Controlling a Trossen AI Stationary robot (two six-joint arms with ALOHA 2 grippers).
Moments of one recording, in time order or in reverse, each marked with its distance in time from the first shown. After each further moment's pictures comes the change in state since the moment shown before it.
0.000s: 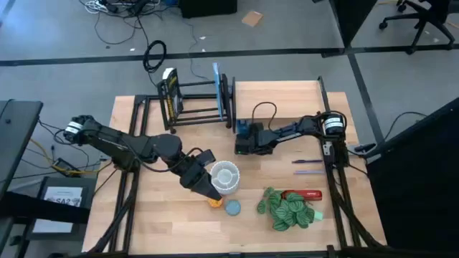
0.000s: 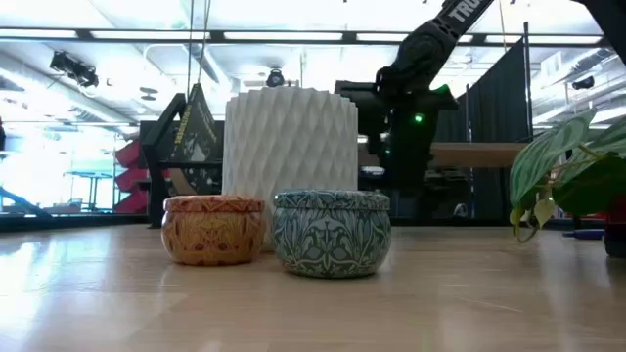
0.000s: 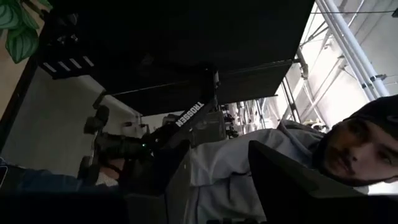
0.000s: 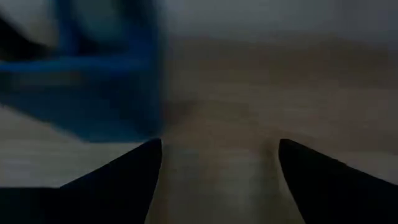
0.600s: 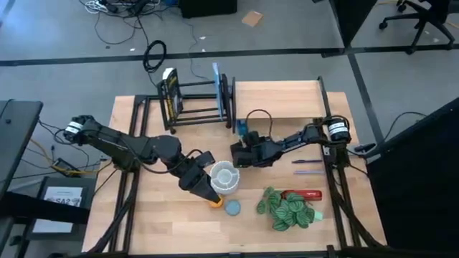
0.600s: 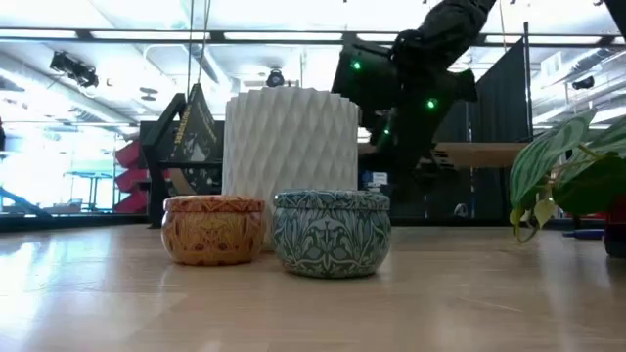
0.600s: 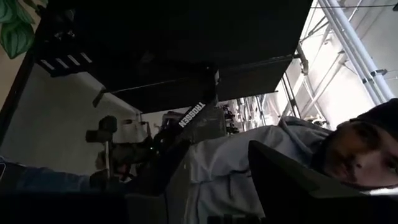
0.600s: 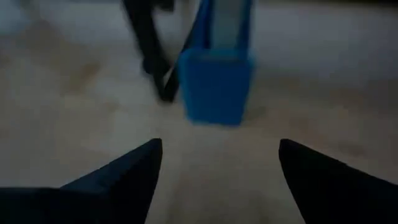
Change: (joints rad) left arm -0.011 0.000 0.000 -0.001 -0.007 0.012; right arm 0.128 -0.028 -0.059 0.294 0.237 -0.162
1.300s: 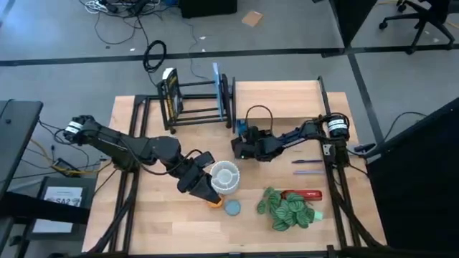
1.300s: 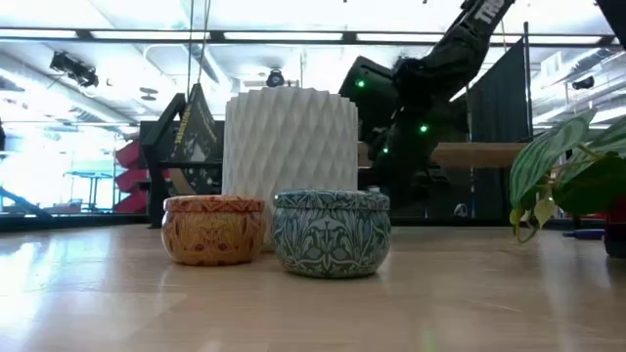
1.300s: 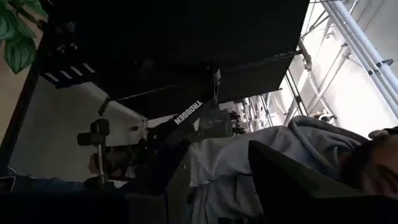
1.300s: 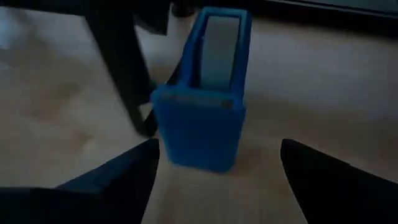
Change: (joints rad) left arm -0.008 0.000 0.000 0.000 -0.017 0.067; right arm -0.111 0.001 -0.099 0.319 -0.044 -0.311
